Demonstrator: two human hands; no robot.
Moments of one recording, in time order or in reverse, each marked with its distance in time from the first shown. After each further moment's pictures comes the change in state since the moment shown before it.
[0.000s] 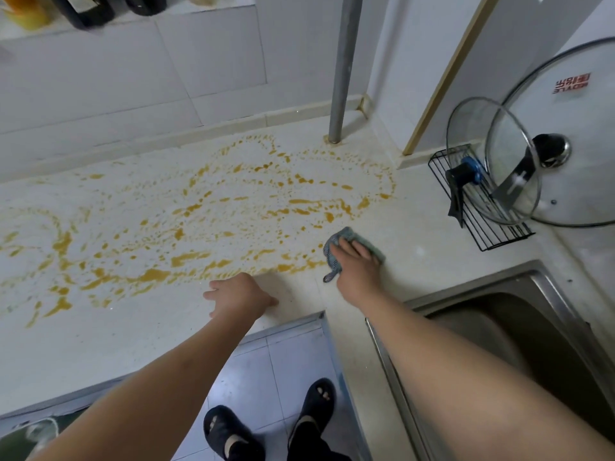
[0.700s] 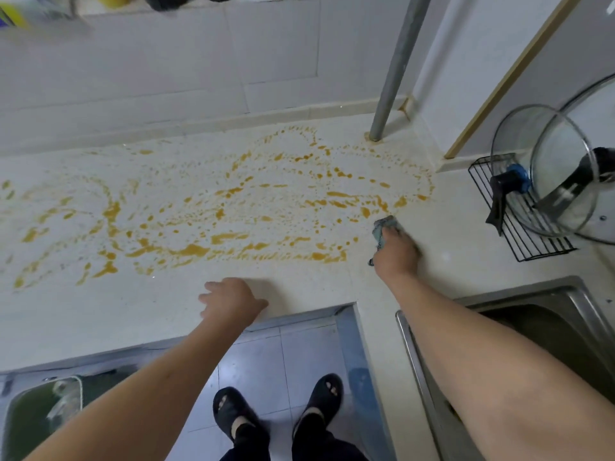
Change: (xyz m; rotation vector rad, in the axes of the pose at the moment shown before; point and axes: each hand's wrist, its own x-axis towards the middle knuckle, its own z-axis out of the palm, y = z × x) left_hand 0.005 -0.091 -0.010 0.066 0.016 -0.085; right_hand 0.020 -0.020 -0.020 0.027 0.199 0.242
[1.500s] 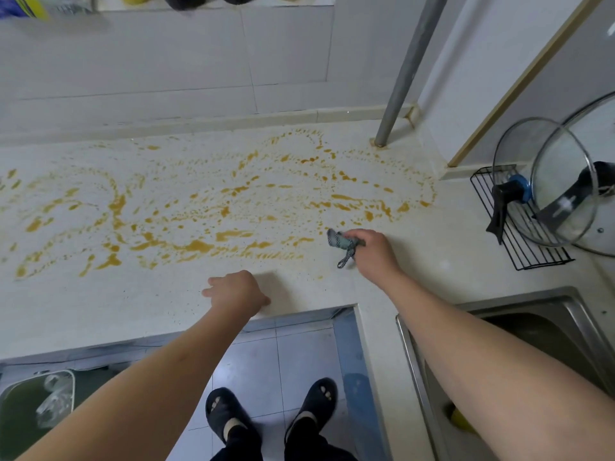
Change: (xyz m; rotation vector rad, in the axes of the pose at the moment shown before) left_hand 0.019 0.006 0.001 0.156 -0.022 0.076; right_hand -0.019 -0.045 -0.006 0.584 -0.272 -0.114
